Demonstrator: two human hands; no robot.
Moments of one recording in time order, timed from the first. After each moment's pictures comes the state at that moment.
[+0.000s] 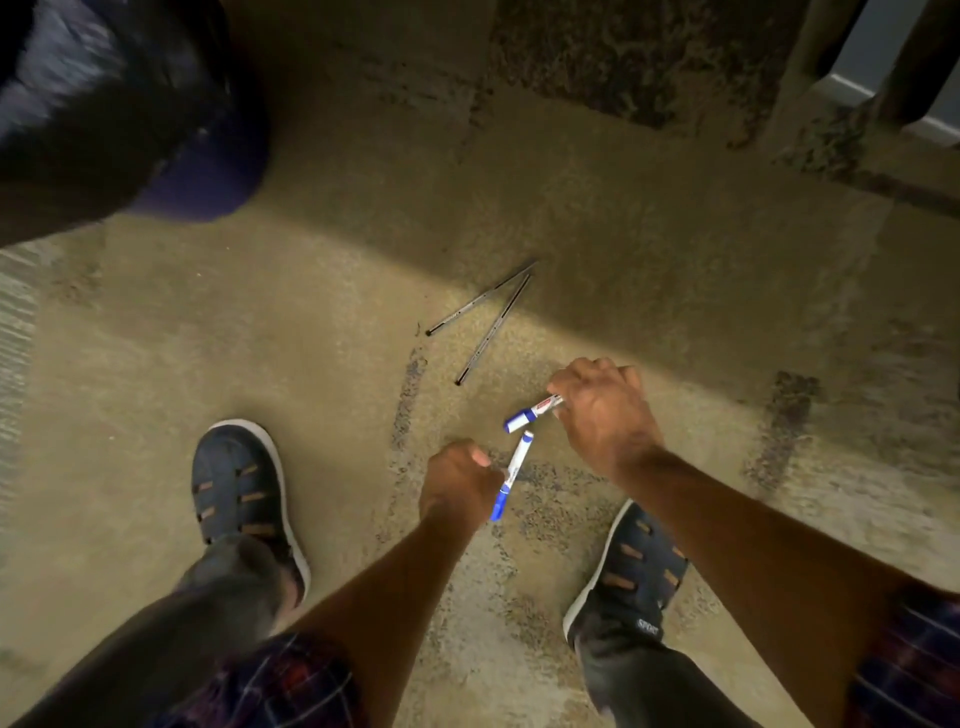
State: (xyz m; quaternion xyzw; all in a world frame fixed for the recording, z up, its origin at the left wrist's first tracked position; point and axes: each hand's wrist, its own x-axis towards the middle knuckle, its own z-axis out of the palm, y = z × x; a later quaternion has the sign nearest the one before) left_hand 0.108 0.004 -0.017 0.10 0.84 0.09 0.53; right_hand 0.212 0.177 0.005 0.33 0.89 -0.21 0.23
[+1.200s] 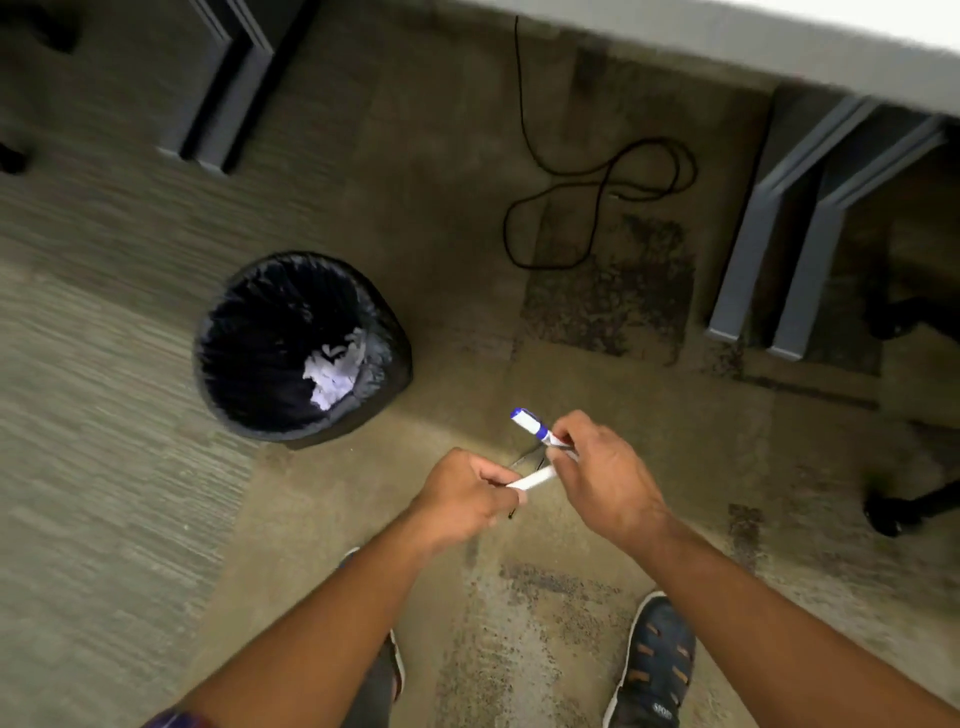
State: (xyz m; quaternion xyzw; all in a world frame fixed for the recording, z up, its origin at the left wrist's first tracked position) left_hand -0.065 0.109 0.290 0.17 0.73 0.27 0.60; right_hand 0.096 0.234 0.302 0.41 0.83 -0.38 0.05
